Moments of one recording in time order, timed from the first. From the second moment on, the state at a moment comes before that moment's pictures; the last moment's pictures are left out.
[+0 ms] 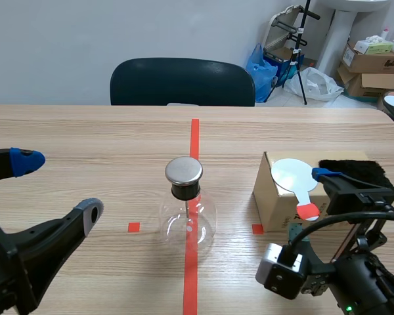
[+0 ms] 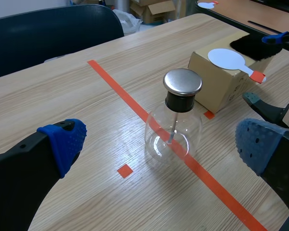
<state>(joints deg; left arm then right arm) 47.9 -32.9 -8.0 119.7 -21.3 -26.8 -9.2 -28.3 16.7 -10.7 82.8 -73.2 -31.3 7.1</state>
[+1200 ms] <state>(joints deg) 47.9 -32.9 -8.0 119.7 -21.3 -26.8 -9.2 -26.6 16.7 -10.7 79.5 -75.1 -31.2 8.0</state>
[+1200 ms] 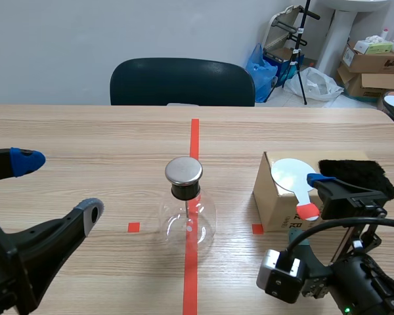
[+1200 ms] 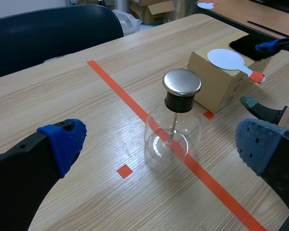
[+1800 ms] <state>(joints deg) 47.9 -32.9 -8.0 119.7 -21.3 -26.8 -9.2 -26.6 16.7 -10.7 79.5 -74.0 -31.2 8.0</state>
